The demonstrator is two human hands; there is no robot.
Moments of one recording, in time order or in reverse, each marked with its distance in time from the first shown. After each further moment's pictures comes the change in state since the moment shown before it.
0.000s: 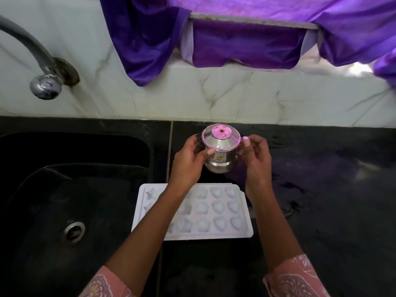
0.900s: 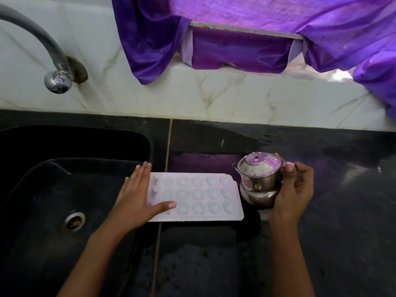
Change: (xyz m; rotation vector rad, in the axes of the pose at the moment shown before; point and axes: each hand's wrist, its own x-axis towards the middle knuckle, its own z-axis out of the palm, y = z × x) left_hand -0.093 -0.048 -0.093 0.820 -0.180 -0.069; right_hand -0.069 -0.030 -0.061 0.039 0.396 -0.293
